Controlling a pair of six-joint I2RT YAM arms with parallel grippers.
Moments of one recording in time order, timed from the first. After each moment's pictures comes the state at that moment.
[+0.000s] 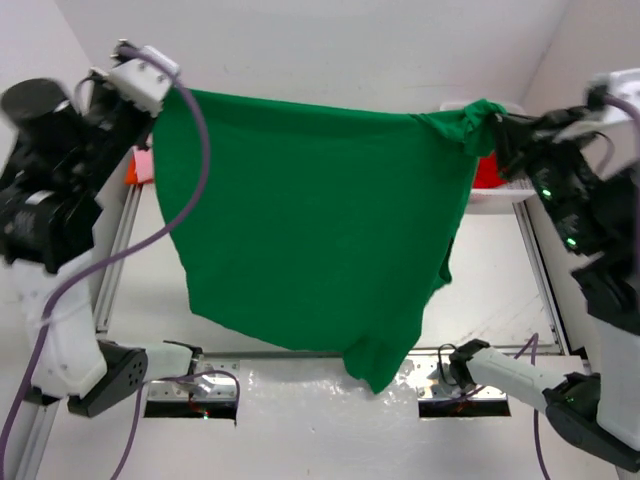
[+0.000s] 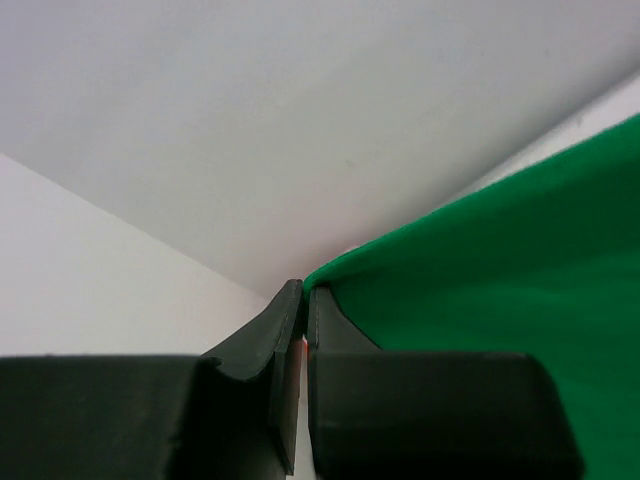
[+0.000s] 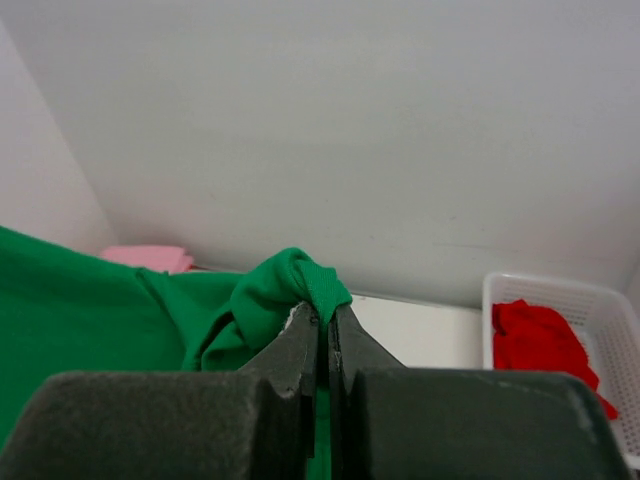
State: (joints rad) left arm -0.19 1.31 2.25 -1.00 0.03 0.61; right arm 0.49 1.02 1.88 -0.67 0.24 0.03
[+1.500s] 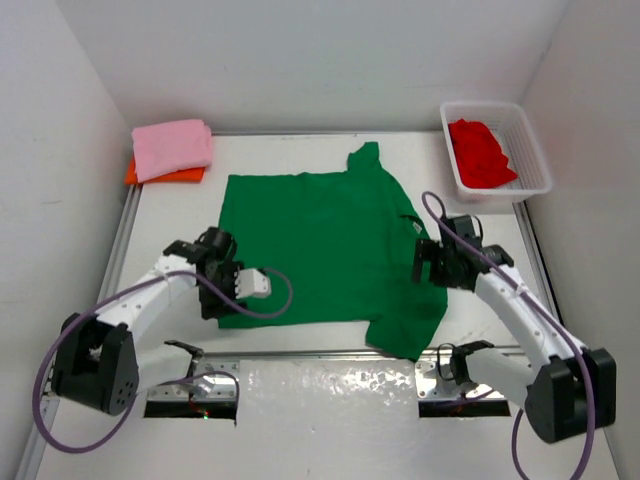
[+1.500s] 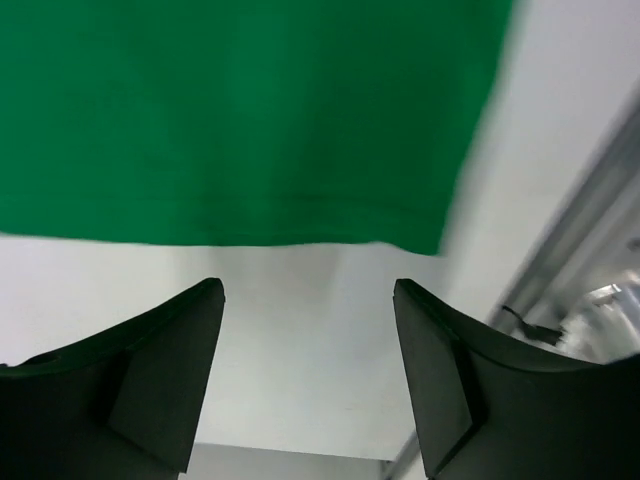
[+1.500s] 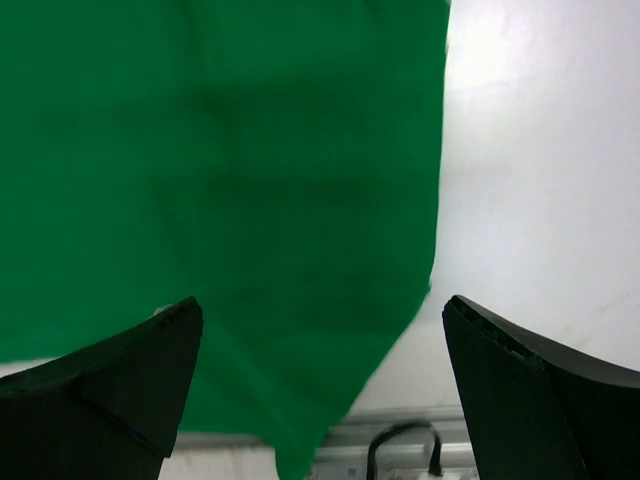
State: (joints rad) left arm -0.28 1.20 0.74 -0.97 0.15 1.09; right arm 0.22 1.09 0.73 -0.71 0.12 0.34
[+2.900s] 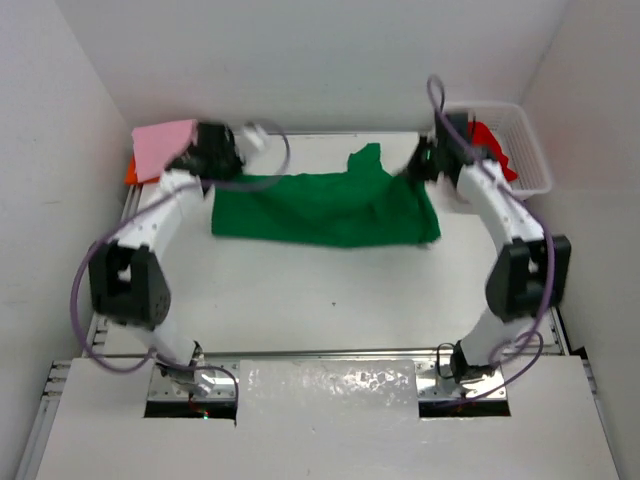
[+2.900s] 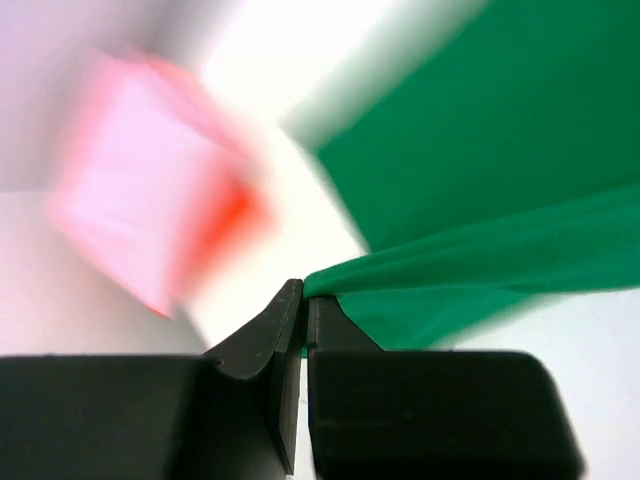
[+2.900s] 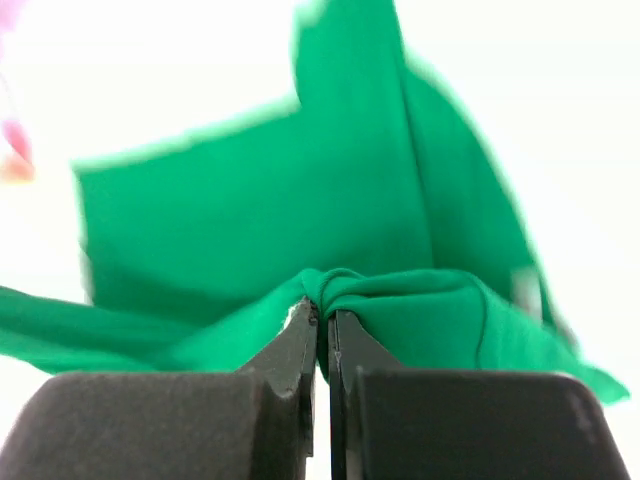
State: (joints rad) left arm -0.19 1.57 1.28 -0.52 -0.05 0.73; right arm 0.14 1.64 1.34 -0.55 -0.14 0.53
